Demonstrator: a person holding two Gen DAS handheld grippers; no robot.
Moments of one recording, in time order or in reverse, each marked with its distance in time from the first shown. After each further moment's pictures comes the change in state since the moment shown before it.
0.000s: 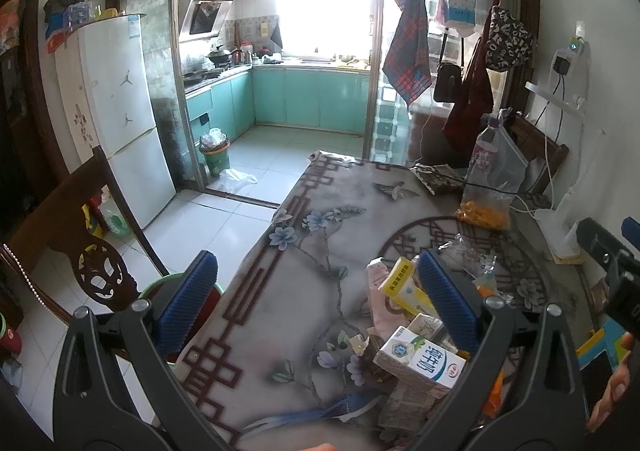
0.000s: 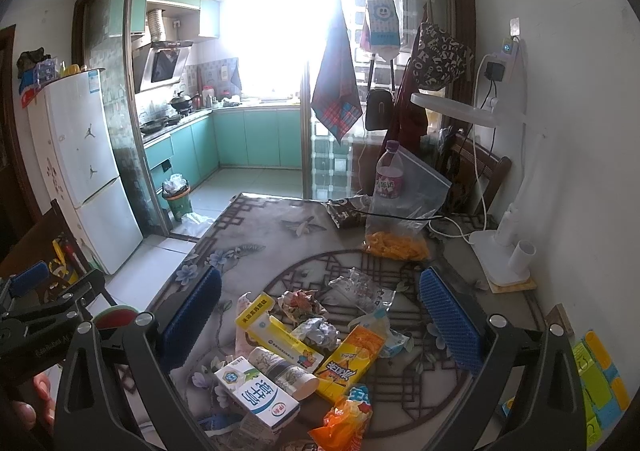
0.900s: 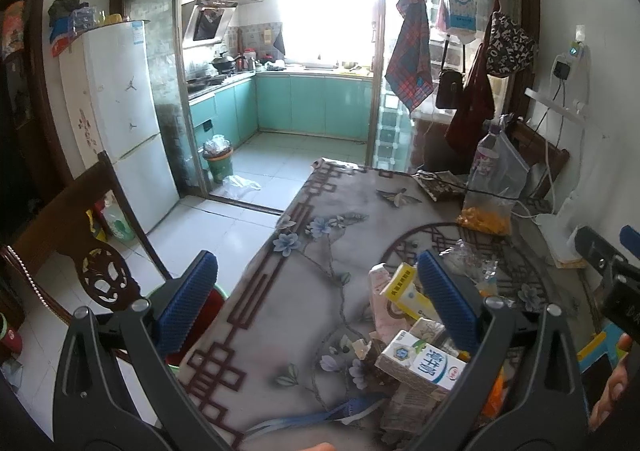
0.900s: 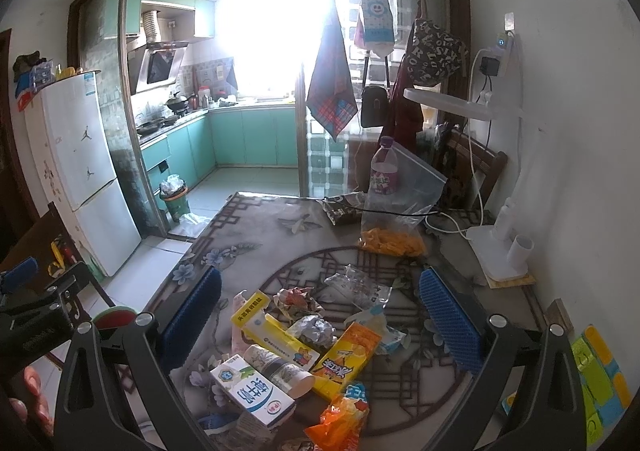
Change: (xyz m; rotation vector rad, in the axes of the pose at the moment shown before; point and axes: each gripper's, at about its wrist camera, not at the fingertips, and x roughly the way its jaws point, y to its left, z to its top) left arm -0.007 0.001 0.006 0.003 -0.017 -0.001; right arm 0.005 -0.006 -0.008 0.015 0.002 -0.009
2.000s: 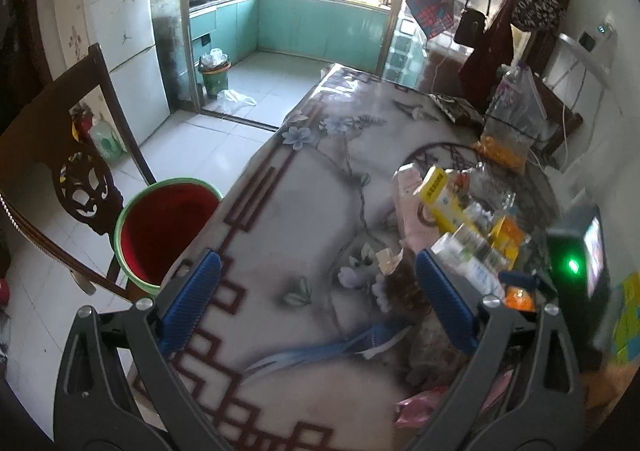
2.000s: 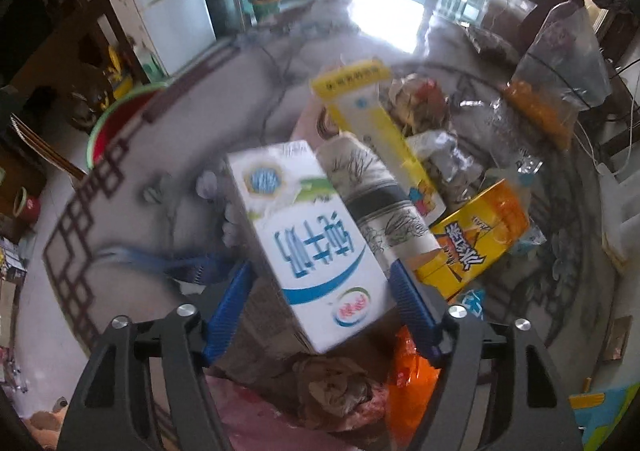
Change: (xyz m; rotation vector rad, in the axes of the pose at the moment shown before) left arm 0.048 0.046 -0.083 -0.082 0.261 -0.034; right arm 0.146 0.073 -0.137 -0.386 0.658 0.257
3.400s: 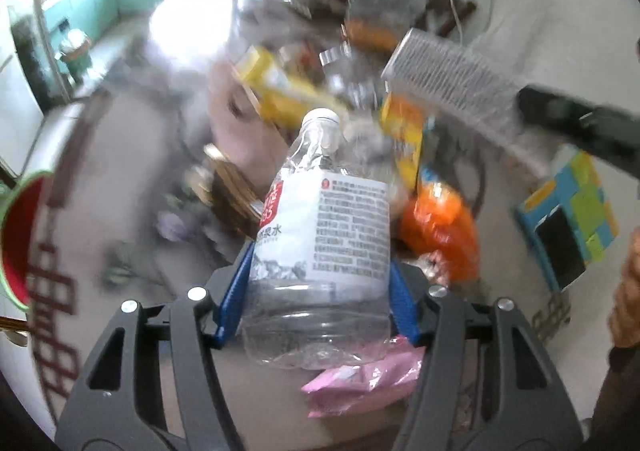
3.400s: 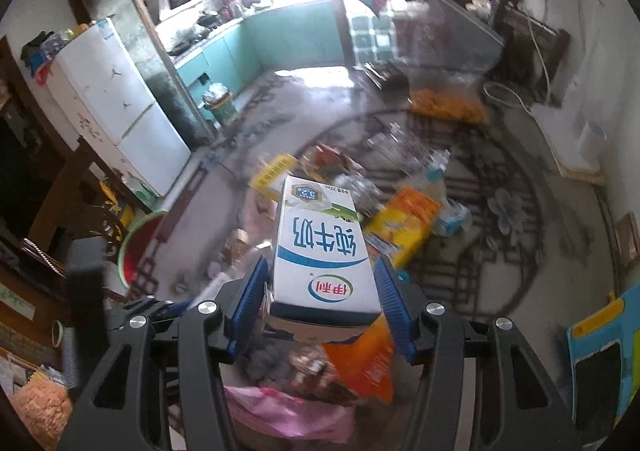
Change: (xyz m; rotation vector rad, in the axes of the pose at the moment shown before) left arm 0.057 -0.105 -0.061 0.254 0.216 -0.388; right arm -0.118 -0.073 -0.037 0.367 -0.331 0.081
